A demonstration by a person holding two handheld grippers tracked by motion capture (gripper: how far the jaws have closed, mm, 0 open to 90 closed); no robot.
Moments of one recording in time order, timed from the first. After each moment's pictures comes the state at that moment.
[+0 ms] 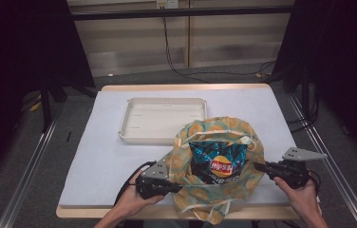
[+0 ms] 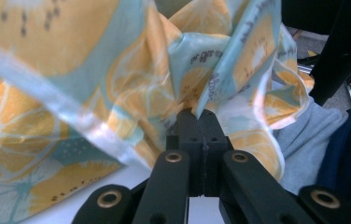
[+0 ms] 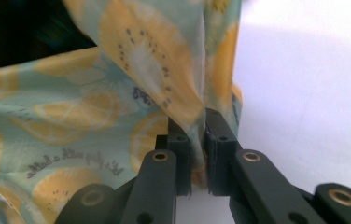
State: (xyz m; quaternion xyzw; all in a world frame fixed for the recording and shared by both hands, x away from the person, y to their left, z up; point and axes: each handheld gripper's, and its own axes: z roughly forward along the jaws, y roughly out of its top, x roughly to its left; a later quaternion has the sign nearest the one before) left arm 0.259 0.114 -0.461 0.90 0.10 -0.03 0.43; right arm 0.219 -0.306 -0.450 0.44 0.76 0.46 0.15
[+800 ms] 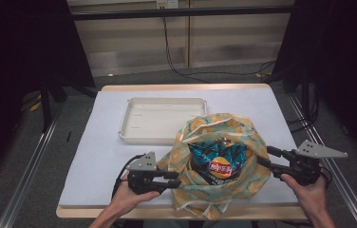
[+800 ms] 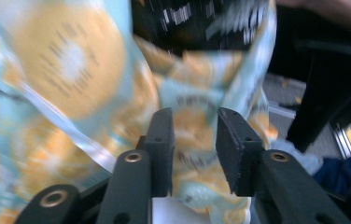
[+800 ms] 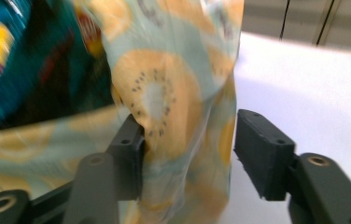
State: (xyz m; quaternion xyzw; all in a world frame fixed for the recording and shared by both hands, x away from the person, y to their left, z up) left arm 0.263 0.135 -0.427 0.84 0.13 -0.03 0.52; right arm 0.209 -0.309 -0.405 0.41 0.72 0.51 0.21
